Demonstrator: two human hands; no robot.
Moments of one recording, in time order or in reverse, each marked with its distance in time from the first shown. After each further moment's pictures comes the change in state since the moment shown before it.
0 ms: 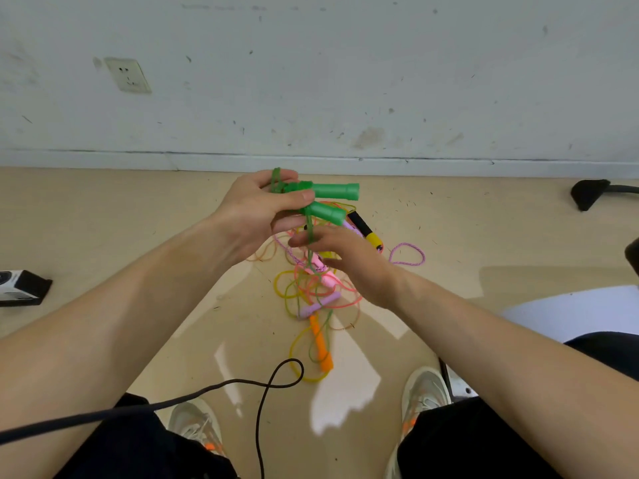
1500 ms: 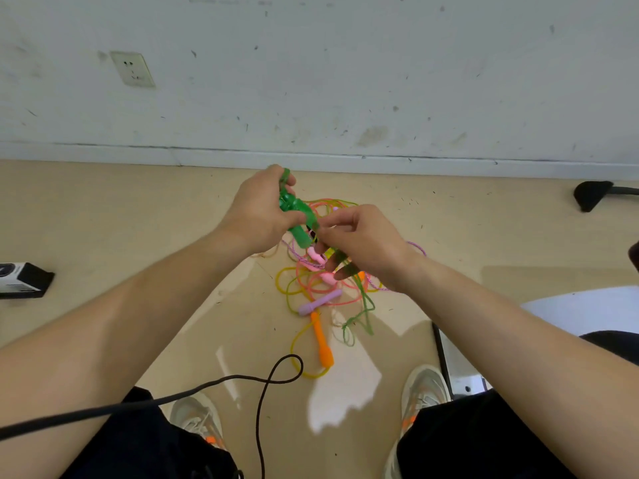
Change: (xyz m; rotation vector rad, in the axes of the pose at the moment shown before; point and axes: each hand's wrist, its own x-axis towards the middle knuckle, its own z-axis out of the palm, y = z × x) left_hand 0.008 -0.013 -0.016 1.031 0.095 0.359; right_hand -0.008 -0.023 -0.006 -0.094 0.128 0.038
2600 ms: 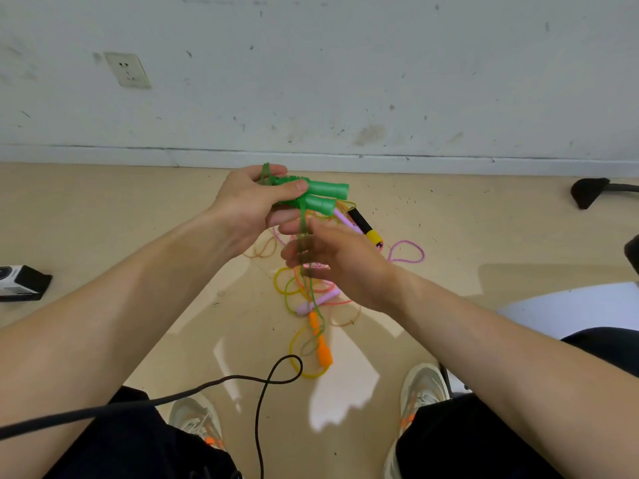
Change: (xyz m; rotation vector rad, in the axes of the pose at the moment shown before) left_hand 0.000 0.016 -0.006 -0.996 0.006 -0.384; right_hand -0.003 0.017 0.020 0.351 -0.192 0.008
